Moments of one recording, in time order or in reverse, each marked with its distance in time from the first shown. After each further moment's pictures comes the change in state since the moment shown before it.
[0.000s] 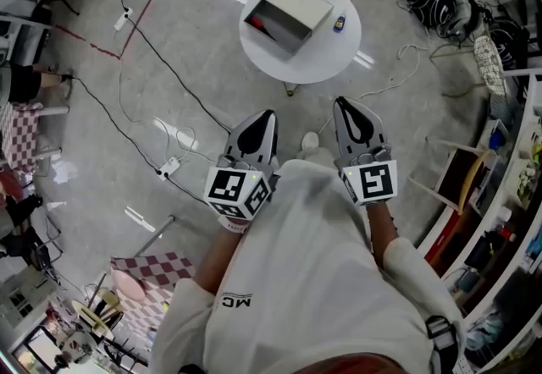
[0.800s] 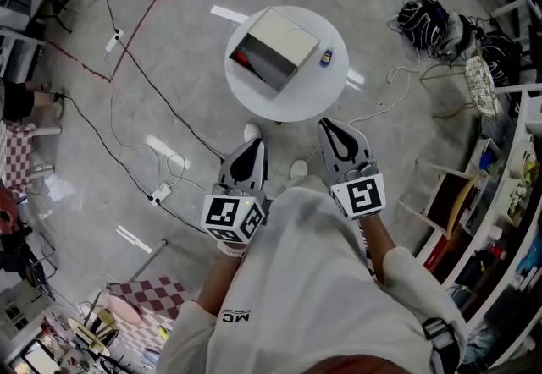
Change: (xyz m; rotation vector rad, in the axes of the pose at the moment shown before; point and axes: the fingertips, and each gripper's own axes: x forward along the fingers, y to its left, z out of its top) left arm 0.067 0.018 0.001 -0.043 0.020 0.062; right arm 0.059 -0.051 -0.010 -0.001 0.033 0.076
